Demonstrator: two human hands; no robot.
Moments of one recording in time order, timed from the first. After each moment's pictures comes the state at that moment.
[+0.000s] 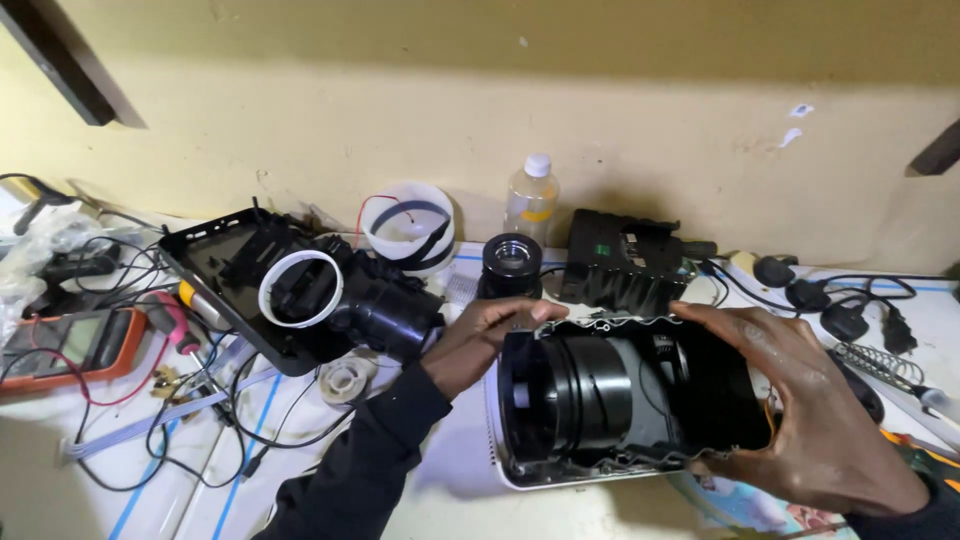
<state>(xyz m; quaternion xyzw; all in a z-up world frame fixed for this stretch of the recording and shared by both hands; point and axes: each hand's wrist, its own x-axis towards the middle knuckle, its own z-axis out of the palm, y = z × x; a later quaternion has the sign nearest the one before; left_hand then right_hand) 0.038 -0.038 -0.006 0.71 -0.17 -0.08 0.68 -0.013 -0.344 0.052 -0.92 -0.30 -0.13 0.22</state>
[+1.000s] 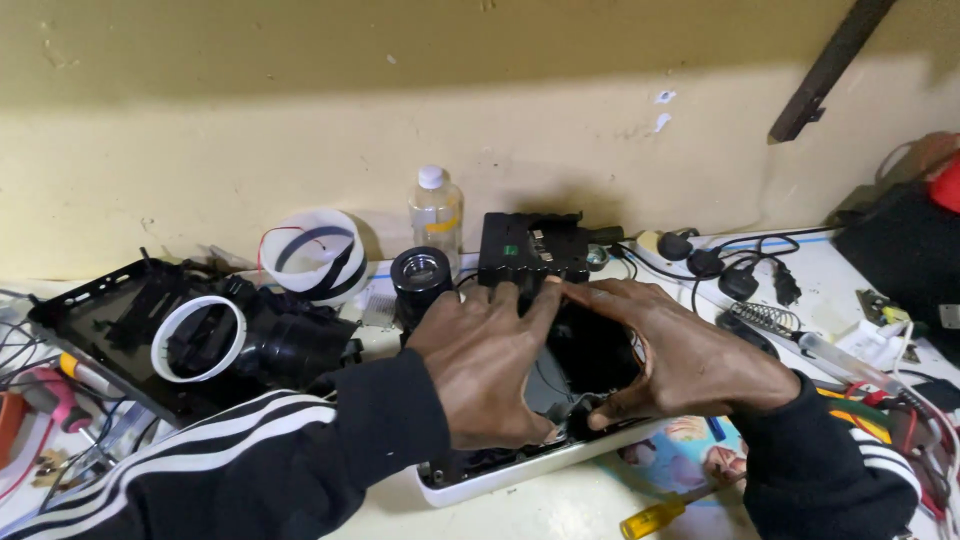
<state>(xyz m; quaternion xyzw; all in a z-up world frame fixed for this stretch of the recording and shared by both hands) 0.007 -0.115 0.088 0.93 -0.36 -0.04 -0.02 0.022 -0.353 0.063 -0.93 -0.30 0.05 0.23</state>
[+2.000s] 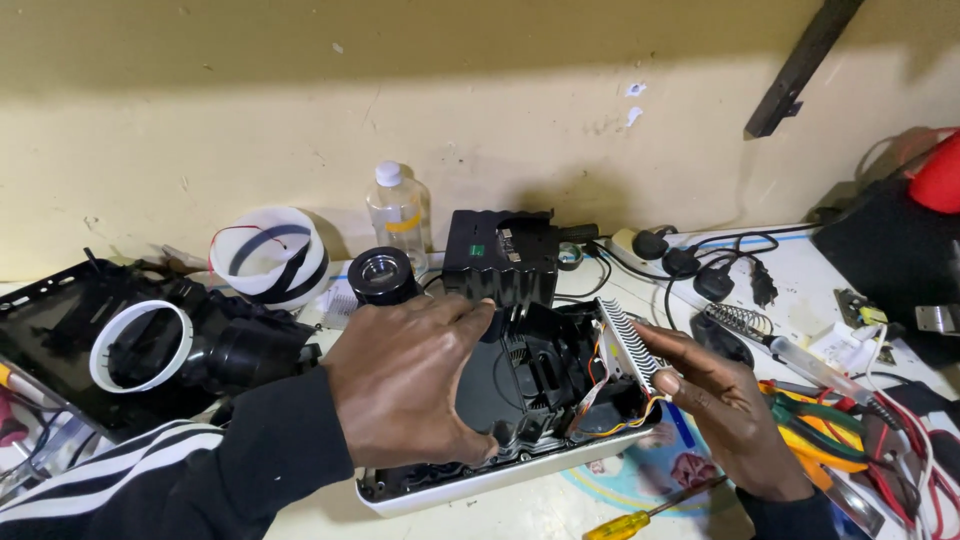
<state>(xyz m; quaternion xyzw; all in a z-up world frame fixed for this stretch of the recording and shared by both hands) 0.014 -0.101 0.077 0.94 -0.33 -0.01 0.02 -0.021 -0.412 -0.013 -0.72 -0.02 -0.02 0.69</state>
